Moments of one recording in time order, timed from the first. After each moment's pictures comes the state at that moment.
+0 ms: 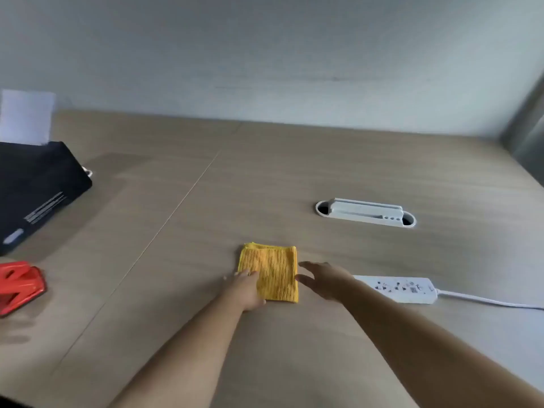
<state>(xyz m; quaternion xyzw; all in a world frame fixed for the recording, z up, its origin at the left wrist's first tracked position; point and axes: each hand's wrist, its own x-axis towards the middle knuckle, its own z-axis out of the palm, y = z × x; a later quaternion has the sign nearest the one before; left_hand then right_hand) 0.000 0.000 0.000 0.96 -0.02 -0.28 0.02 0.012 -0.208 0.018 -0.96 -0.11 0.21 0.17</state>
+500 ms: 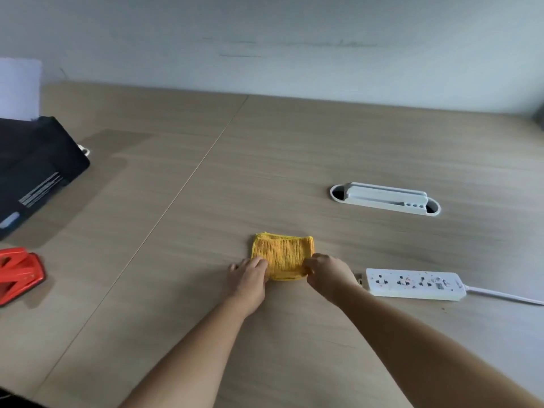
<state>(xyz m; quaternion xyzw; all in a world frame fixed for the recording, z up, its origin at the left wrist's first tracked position) 0.002 0.016 -0.035 0.99 -0.07 -0.05 0.07 0.022 -0.175 -0.016 -0.97 -0.15 0.09 0.15</state>
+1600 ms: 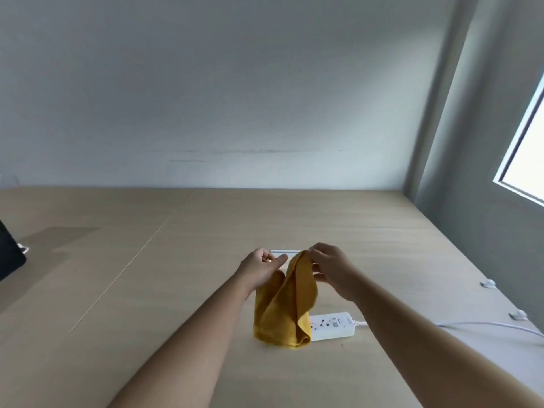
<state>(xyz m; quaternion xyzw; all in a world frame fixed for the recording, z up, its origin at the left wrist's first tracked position) 0.019 -0.170 0.141 0.87 -0.01 -0.10 0.48 -0.023 -0.340 0.164 -0.74 0.06 0.04 0.67</state>
